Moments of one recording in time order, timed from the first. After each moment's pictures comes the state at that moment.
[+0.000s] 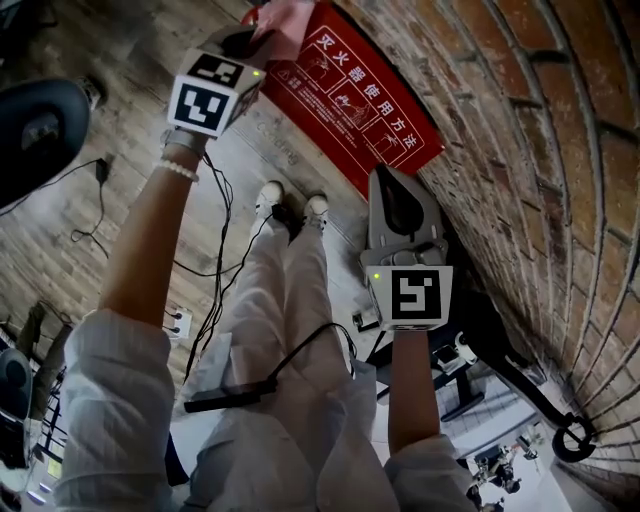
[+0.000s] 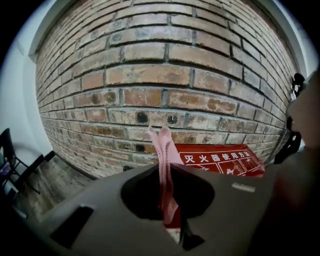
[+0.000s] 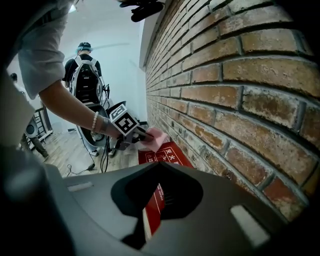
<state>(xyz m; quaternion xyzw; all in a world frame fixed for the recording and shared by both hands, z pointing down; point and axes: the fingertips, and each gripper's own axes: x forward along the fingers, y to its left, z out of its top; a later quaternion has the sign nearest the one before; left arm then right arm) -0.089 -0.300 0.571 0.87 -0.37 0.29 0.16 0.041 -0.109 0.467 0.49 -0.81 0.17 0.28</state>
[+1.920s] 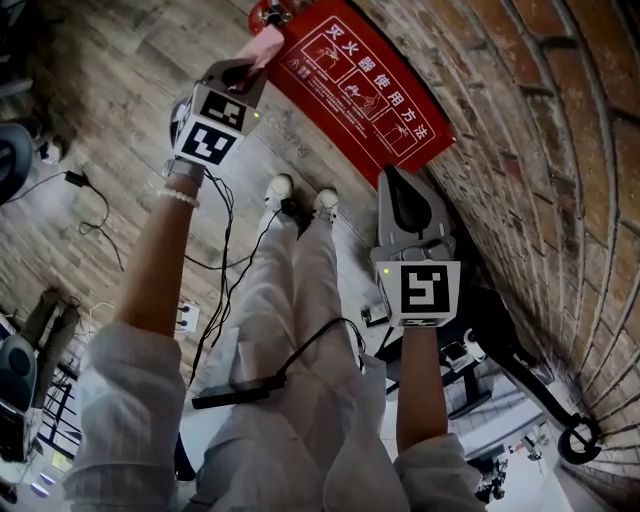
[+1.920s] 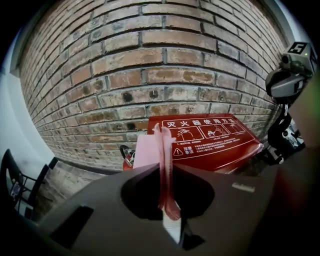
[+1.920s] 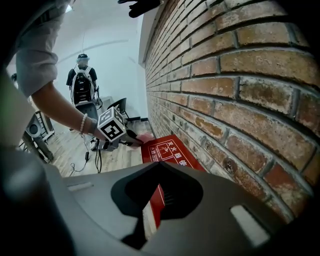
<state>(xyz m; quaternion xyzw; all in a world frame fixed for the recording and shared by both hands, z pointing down) -0.113 -0.228 0.607 0.85 -0.32 0.39 0.13 0.044 -0.092 0.479 0.48 -0.81 0.18 0.28</state>
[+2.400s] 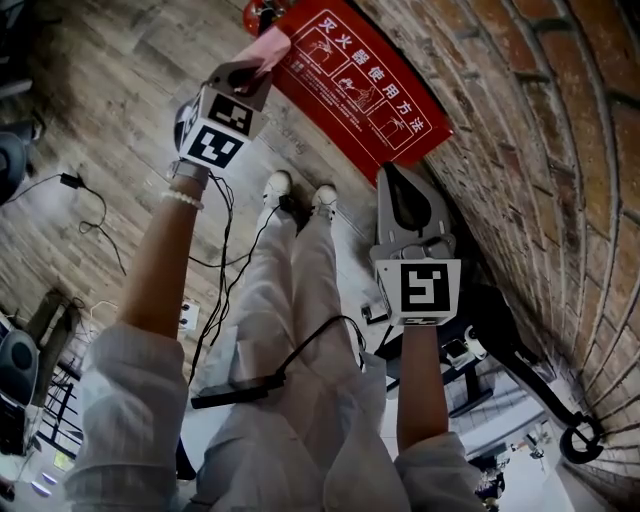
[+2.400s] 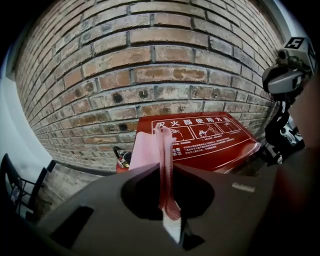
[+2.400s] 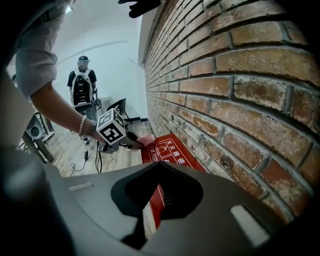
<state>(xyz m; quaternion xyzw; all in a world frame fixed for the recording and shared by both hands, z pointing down) -0.093 -0.213 0.609 0.86 -0.31 0.40 0.12 0.053 -0.085 0.479 0.48 -0.81 0.19 0.28</state>
